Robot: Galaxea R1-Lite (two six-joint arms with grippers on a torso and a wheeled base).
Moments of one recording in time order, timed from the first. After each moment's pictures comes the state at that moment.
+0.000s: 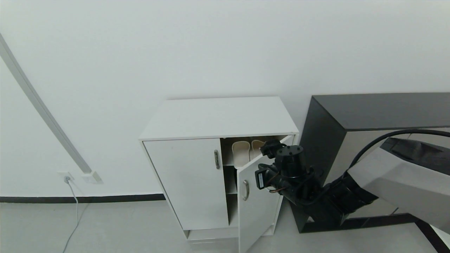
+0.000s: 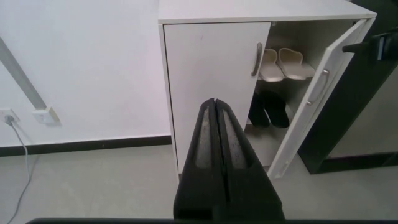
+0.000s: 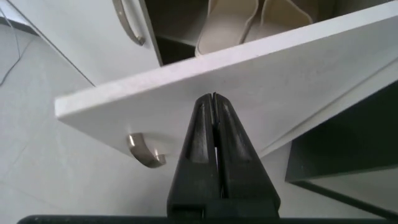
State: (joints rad) left arm 0.00 0.00 0.00 0.00 -0.01 0.00; right arm 0.68 2.22 -1.07 -0.86 -0.26 0.08
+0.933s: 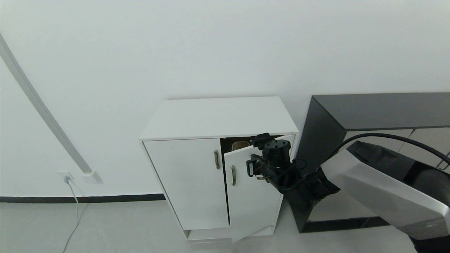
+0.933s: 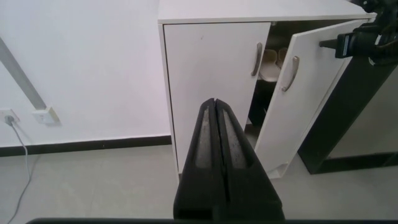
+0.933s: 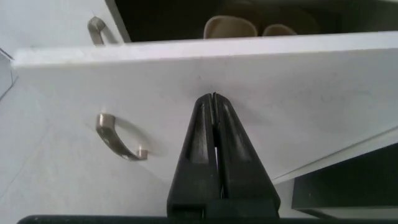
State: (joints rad) left arm 0.00 0.00 0.00 0.00 -0.01 0.00; right arm 0.65 2.41 -1.38 -0.80 -0.26 0.07
